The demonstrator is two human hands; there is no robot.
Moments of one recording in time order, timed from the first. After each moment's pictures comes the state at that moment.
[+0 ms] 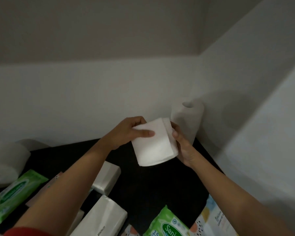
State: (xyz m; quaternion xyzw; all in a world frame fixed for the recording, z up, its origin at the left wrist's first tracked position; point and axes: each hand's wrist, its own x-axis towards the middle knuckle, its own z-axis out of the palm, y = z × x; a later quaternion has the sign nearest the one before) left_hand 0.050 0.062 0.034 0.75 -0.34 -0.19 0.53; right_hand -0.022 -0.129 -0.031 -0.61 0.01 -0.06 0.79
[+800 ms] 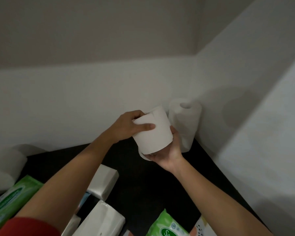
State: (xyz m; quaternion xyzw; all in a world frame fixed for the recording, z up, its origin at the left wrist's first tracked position) left_hand 0.066 0.040 0.045 0.82 -0.30 -0.14 0.46; right_hand -0.011 -0.097 -0.034 -0.32 0.16 0.03 0.93
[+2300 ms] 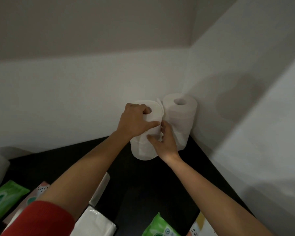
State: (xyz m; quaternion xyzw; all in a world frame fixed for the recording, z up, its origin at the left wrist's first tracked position) left_hand 0.107 -0.022 0.003 0.87 -0.35 0.11 0.33; right_hand 0.013 -0.121 -0.054 -0.76 0.15 -0.20 0.61
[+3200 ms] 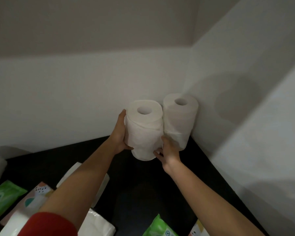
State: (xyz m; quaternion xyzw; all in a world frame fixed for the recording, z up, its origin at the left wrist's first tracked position) left_hand 0.110 0.008 -0.029 0.62 0.03 -0.34 0.70; right_hand 0.013 -0.121 -0.076 -0.46 0.33 -0.10 0.82
